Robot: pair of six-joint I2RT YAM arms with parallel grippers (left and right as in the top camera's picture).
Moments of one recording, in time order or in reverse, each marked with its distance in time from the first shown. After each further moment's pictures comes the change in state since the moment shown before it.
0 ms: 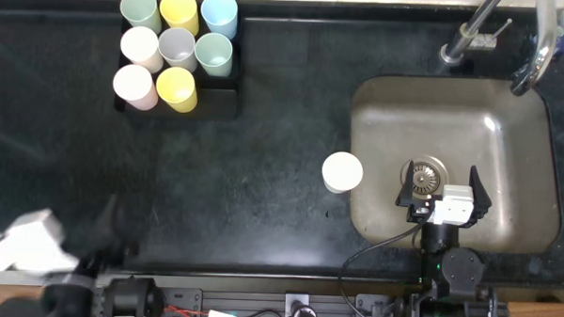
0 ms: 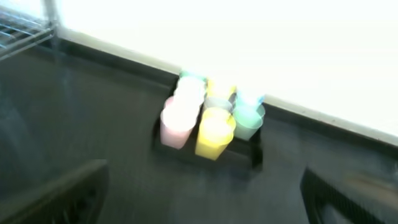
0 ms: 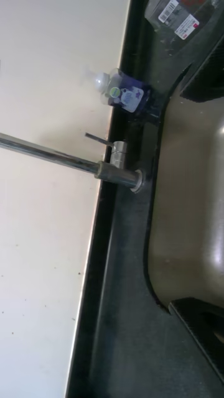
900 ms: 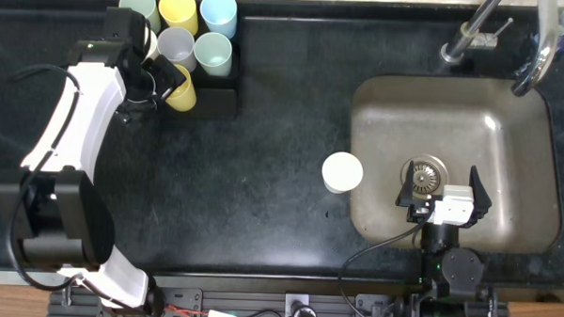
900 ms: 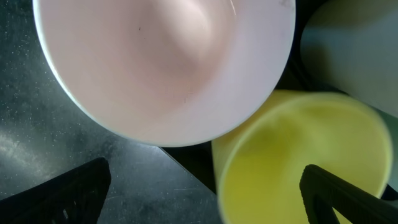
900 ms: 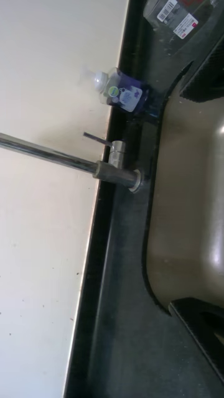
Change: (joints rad) left arm -0.029 1.675 0.702 -0.172 0.063 -0.576; right arm 0.000 0.001 0.000 0.001 0.000 0.000
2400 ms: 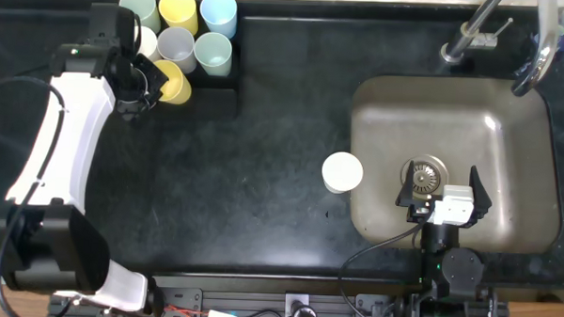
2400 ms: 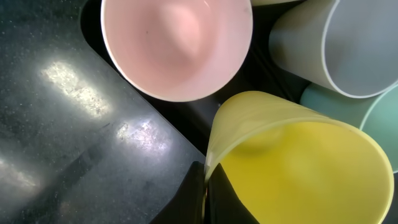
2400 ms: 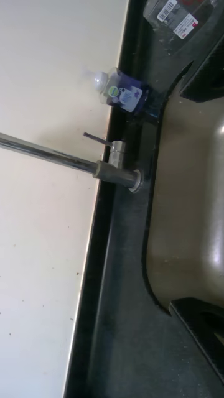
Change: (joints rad) left arm 0.002 -0.114 0.000 -0.039 0.002 -0.007; right arm 0.000 0.000 0.000 0.000 0.000 0.000
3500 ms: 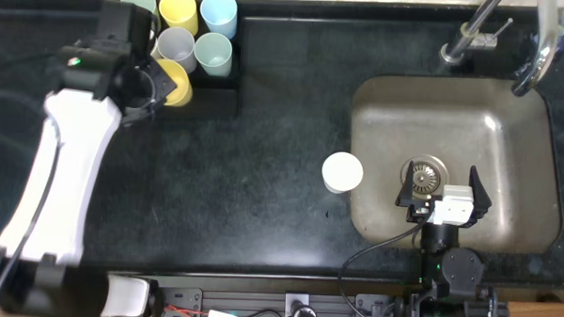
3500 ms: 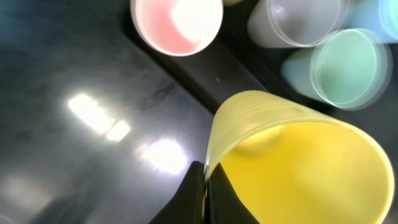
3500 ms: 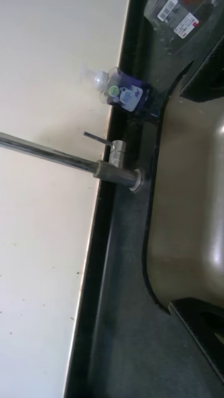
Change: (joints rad) left arm -0.122 -0.102 0.055 -0.142 -0.122 -0.004; right arm 0.000 0.000 0.000 -0.001 0.000 0.000
